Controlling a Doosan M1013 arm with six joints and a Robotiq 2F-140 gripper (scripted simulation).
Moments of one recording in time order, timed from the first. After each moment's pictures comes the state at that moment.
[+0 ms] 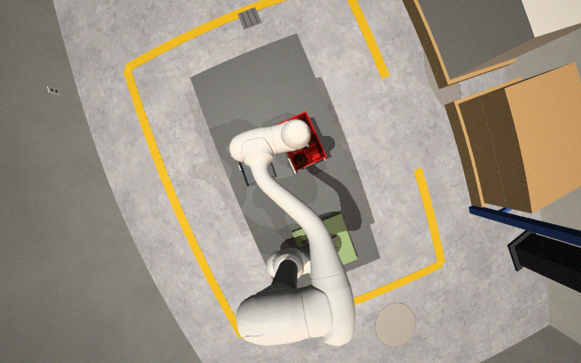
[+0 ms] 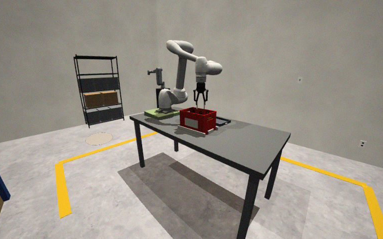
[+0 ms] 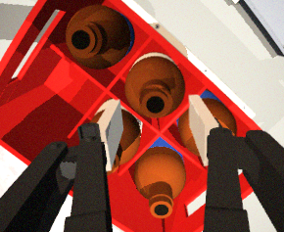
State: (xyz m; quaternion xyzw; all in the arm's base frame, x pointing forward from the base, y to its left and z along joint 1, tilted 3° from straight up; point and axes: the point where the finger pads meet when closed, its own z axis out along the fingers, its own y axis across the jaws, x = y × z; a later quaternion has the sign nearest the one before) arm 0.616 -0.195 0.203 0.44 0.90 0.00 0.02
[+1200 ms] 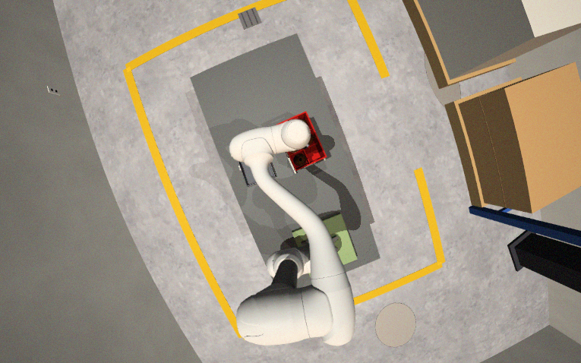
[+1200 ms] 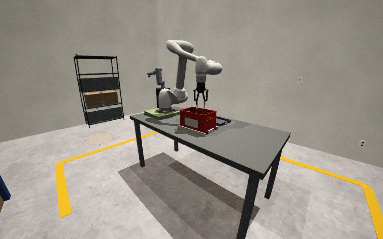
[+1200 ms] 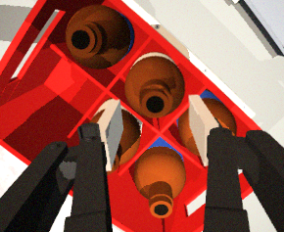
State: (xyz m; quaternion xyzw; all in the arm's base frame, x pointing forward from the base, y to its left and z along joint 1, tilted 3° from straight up) arm 0.616 -0.195 0.203 0.44 0.90 0.00 0.02
